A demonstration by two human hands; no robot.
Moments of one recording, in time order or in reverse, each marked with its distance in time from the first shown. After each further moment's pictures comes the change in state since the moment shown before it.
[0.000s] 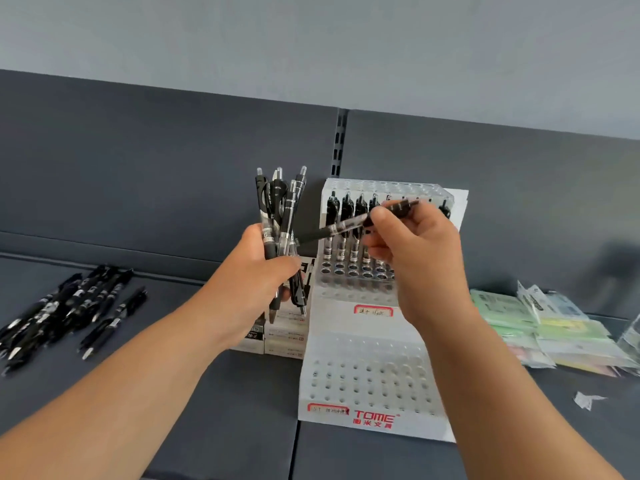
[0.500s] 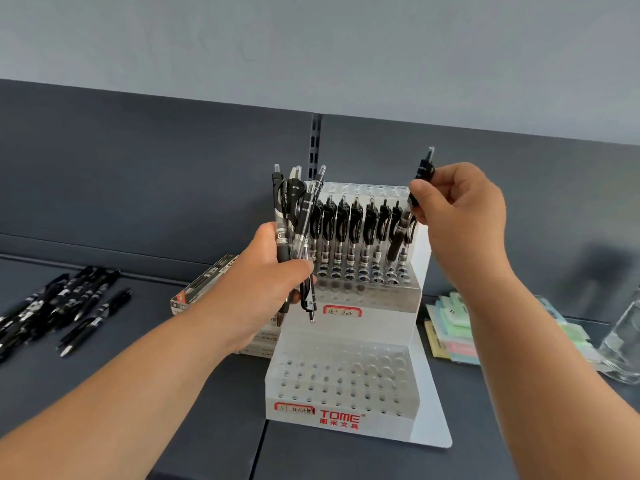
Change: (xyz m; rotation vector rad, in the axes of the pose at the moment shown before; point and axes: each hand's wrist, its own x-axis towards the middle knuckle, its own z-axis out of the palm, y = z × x) left_hand -0.011 0.017 0.051 0.055 -0.042 0.083; right_hand 0.048 -0.017 -0.074 -0.376 0.145 -0.243
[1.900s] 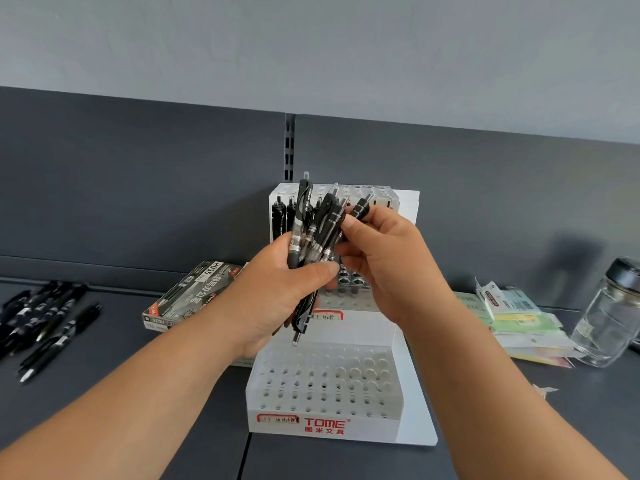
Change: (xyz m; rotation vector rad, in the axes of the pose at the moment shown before) left_hand 0.004 0.013 0.030 -0.203 -0.163 -0.002; right_hand -0.034 0.001 0.028 0.416 -0.345 0.386
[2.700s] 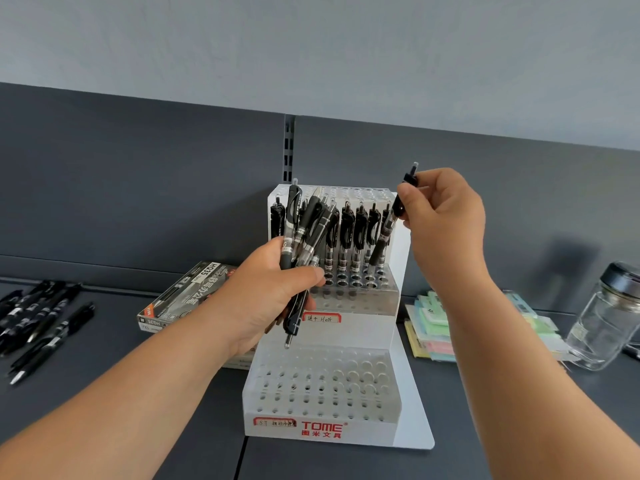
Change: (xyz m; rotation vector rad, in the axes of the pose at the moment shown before) left_hand 0.008 -0.006 -0.009 0.070 0.057 -0.082; right_hand 0.022 -0.019 -0.040 -0.433 0.407 -0.393
